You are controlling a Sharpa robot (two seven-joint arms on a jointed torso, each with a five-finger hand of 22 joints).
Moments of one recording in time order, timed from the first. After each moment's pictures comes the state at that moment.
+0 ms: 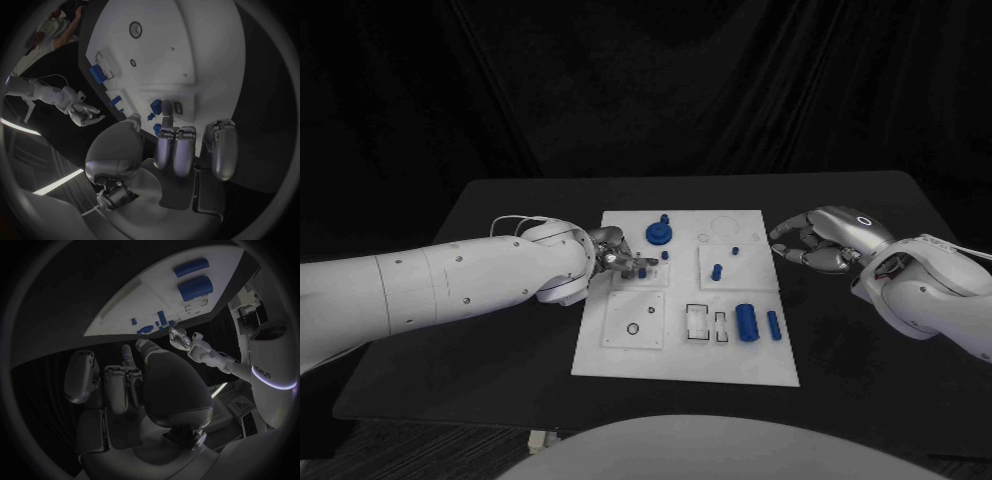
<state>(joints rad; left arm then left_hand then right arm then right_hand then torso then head) 1.19 -0.71 -0.21 1.43 -1.05 -0.15 -0.42 0.91 0.02 0.02 0.29 0.07 1.01 0.06 0.34 0.97 1.46 -0.01 1.57 1.31 1.47 -0.06 1.57 1.31 0.03 1.47 0.05 1.40 1.31 1.18 -1.01 -0.21 1.54 -1.51 -0.52 0.03 1.36 -0.02 0.18 0.22 0.47 0.88 0.11 0.11 0.30 1.46 0.01 1.57 1.31 1.46 -0.05 1.53 1.31 0.06 1.44 0.06 1.24 1.31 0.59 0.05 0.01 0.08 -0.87</state>
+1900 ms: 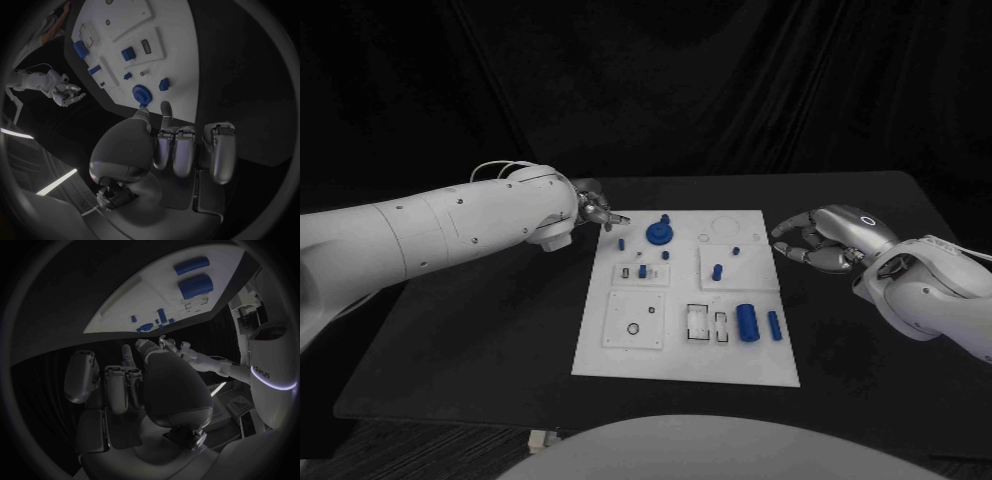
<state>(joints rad) 1.31 -0.62 -0.21 1.15 -1.02 -0.02 -0.40 1.16 0.07 -0.08 0.28 0.18 0.99 0.03 0.37 1.08 1.47 -0.02 1.57 1.31 1.47 -0.07 1.57 1.31 0.03 1.47 0.04 1.48 1.31 1.18 -1.02 -0.21 1.55 -1.51 -0.54 0.04 1.36 -0.02 0.18 0.22 0.47 0.88 0.11 0.11 0.30 1.46 0.01 1.57 1.31 1.46 -0.05 1.53 1.31 0.06 1.44 0.06 1.24 1.31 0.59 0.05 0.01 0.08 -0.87</state>
